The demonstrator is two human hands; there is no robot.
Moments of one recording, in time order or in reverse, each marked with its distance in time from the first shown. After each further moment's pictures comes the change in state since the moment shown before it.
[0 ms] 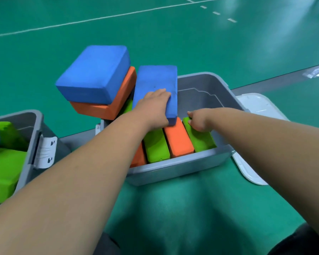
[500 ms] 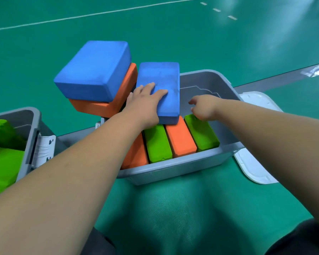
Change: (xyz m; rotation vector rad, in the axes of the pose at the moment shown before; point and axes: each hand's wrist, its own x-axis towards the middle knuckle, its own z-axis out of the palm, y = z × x) left_hand 0.000 -0.032 0.006 0.070 0.092 -0.084; right_hand 0.001 0.003 -0.025 0.208 0.142 -0.038
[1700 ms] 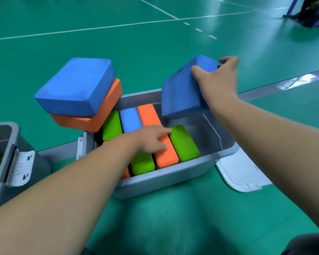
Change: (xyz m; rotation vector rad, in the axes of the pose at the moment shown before) left_hand -0.002 0.048 0.032 -0.221 -0.355 0.215; right_hand -0.046 0.012 -0.078 0.851 0.966 0.180
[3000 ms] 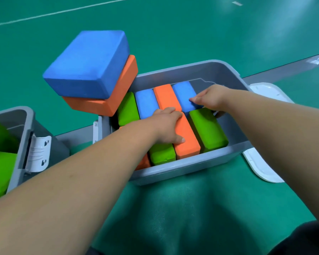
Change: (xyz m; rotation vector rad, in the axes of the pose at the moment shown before) left_hand 0.006 -0.020 0.008 0.172 -0.045 -0.102; right_hand -0.012 0.073 0.073 -0.606 -0.883 0.127
